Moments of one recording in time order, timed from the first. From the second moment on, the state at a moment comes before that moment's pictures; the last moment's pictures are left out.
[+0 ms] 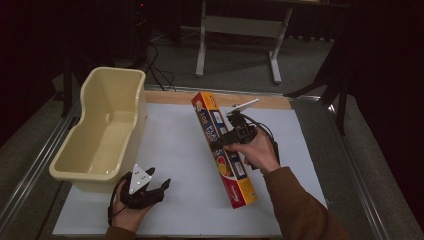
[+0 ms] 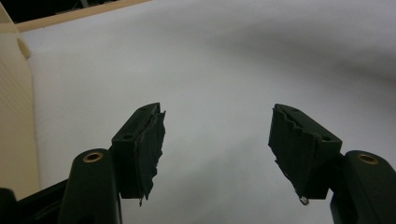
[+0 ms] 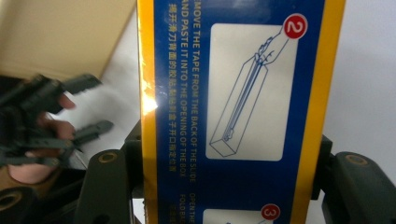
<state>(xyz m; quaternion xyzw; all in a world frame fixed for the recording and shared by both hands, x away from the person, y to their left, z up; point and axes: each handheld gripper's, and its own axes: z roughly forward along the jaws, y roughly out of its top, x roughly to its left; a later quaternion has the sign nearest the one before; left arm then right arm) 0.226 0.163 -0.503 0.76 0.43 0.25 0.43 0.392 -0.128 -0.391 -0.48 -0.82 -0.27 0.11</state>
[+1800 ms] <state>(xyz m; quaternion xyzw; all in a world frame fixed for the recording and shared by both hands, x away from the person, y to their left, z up) 0.227 0.163 -0.503 0.75 0.43 0.25 0.43 0.432 -0.055 -0.350 -0.51 -0.74 -0.38 0.22</state>
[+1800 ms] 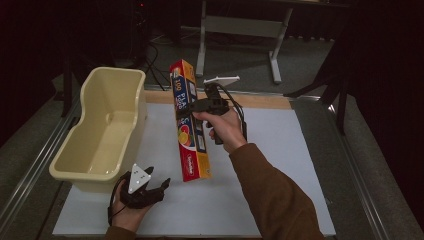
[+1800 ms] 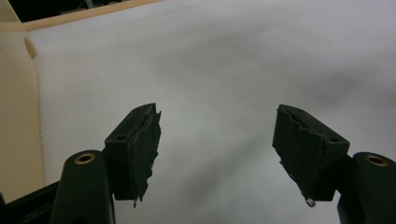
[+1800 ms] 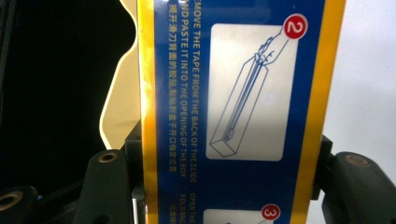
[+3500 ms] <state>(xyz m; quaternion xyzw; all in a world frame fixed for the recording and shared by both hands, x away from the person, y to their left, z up) 0.226 0.169 -0.503 0.74 0.44 0.25 0.44 0.445 0.028 -0.338 -0.55 -0.64 -0.46 0.28</state>
